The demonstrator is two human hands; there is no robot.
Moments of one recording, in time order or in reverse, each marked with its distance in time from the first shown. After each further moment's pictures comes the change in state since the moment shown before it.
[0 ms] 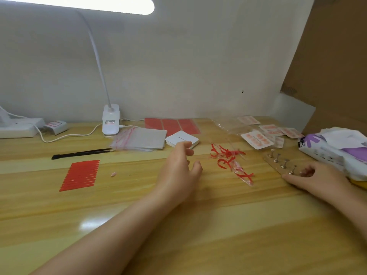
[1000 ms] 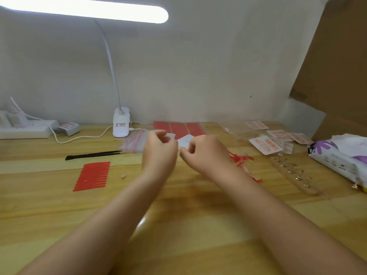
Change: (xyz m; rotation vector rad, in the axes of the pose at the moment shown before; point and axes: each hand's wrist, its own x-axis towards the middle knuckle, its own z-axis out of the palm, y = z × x) left_hand 0.037 -0.010 -0.043 -0.314 0.385 -0.241; right_hand -0.070 -0.238 0.066 0.071 0.025 -0.701
